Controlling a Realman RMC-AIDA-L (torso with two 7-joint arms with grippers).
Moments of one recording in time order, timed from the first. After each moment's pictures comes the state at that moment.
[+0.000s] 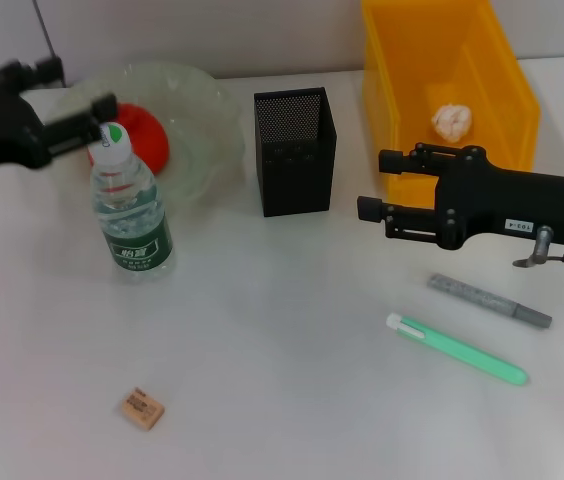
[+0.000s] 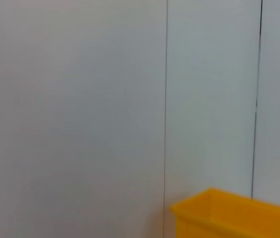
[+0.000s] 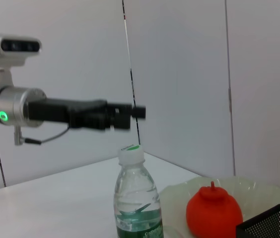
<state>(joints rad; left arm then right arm) -0.27 -2.07 1.10 1.07 1.48 1.19 -1.44 0.36 2.08 -0.98 -0.83 -1.64 -1.44 1.31</state>
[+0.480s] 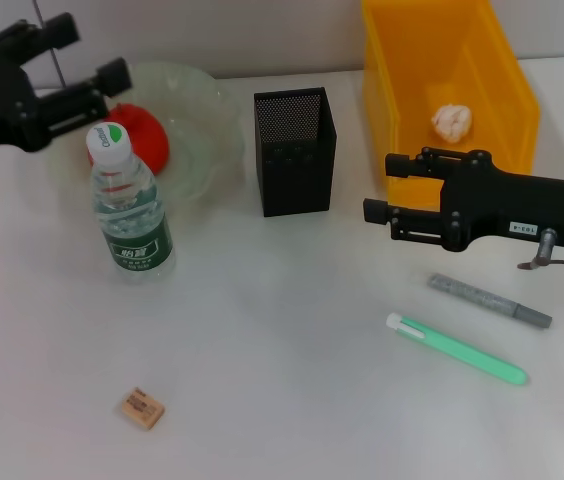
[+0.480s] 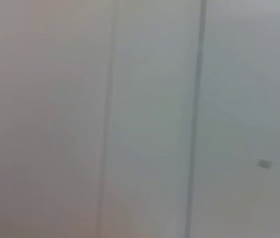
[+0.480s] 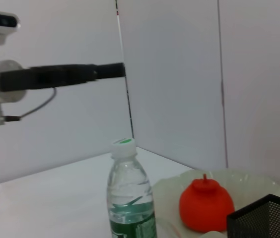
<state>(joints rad) -0.30 -2.06 1.04 1.07 1.39 1.40 -1.45 0.35 2.08 -0.98 -0.83 -1.64 -1.43 1.32</state>
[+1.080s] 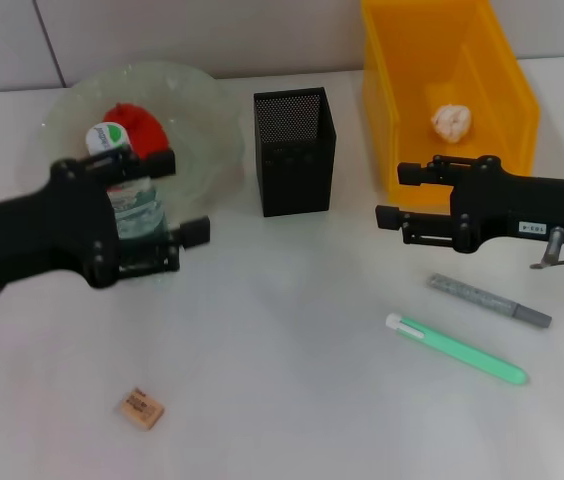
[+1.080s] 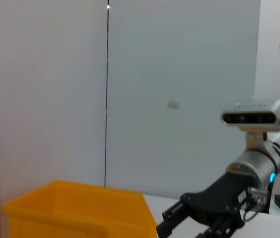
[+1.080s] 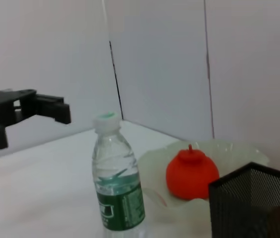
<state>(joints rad) -0.30 -2.07 1.10 0.99 1.53 1.58 -1.36 0.35 2.07 -0.98 -0.88 -1.72 -1.40 1.42</state>
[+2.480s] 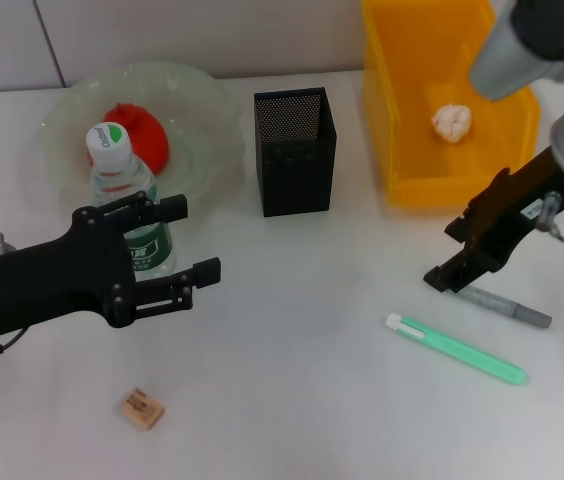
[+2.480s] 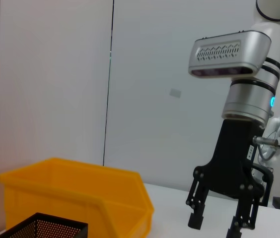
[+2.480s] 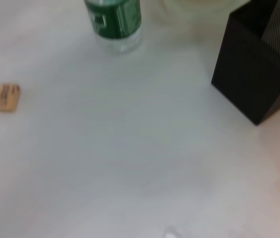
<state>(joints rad) -0.32 -2.07 1.10 0.79 1.53 1.56 -1.22 0.63 2.08 -1.22 -1.49 -2.60 -1.81 2.35</state>
